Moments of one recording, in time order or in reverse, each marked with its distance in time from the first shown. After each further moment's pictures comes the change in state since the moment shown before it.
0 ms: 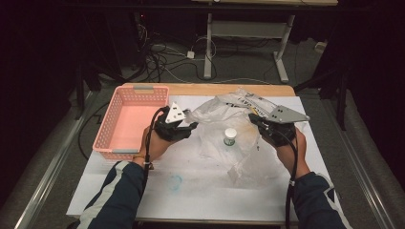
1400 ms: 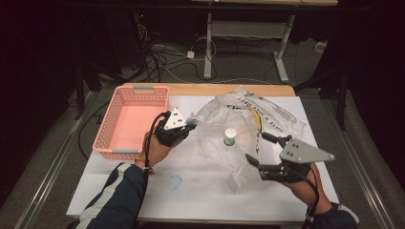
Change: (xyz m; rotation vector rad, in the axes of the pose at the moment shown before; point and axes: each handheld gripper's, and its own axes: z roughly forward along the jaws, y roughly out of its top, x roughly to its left) left arm -0.010 -0.006 -0.006 -0.029 -0.037 0.035; right arm 0.058 -0.013 -0.078 -0.086 0.130 -0.038
